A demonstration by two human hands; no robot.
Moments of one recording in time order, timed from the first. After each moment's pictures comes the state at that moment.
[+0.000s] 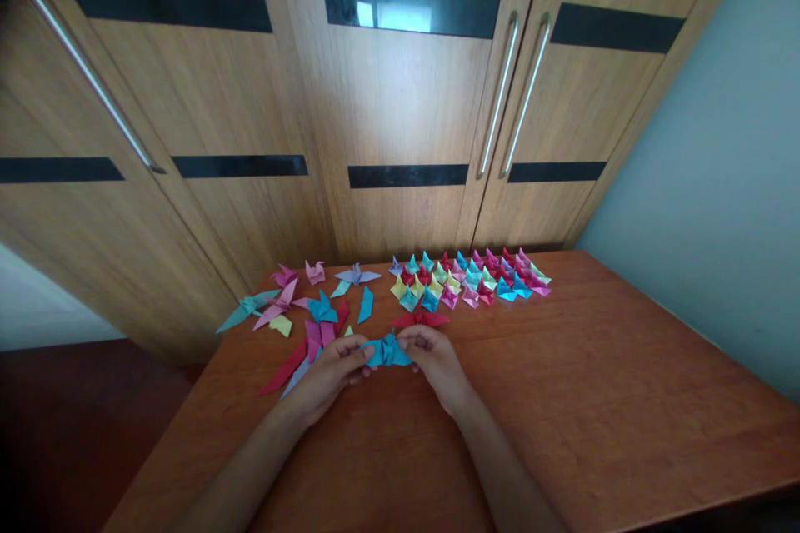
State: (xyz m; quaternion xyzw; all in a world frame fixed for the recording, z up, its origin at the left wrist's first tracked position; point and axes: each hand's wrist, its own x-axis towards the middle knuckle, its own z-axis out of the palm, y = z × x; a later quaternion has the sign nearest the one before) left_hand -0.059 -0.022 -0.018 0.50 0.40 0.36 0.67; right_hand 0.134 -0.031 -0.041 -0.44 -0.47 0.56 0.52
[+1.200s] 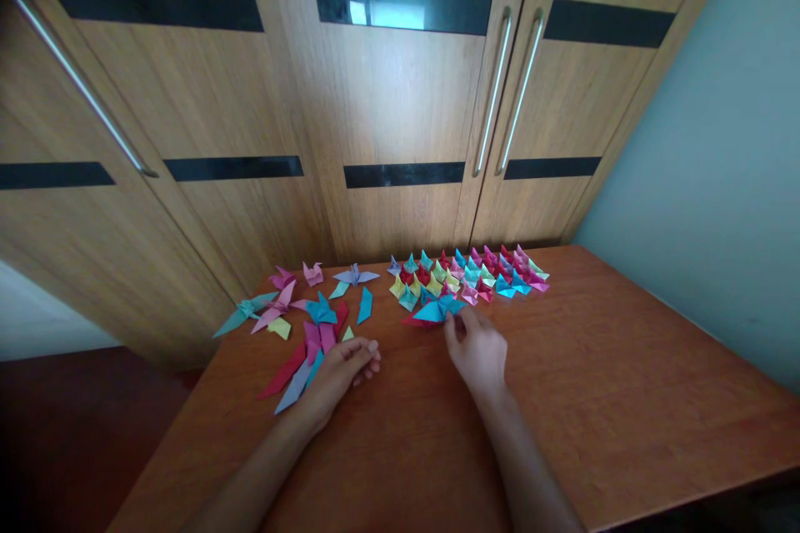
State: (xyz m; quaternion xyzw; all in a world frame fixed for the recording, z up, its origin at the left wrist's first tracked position) left_hand -0.049 -0.023 -0.023 0.56 0.46 0.35 0.59; right_hand 0.184 -0.030 -0.030 -0.70 -0.61 -0.08 0.36
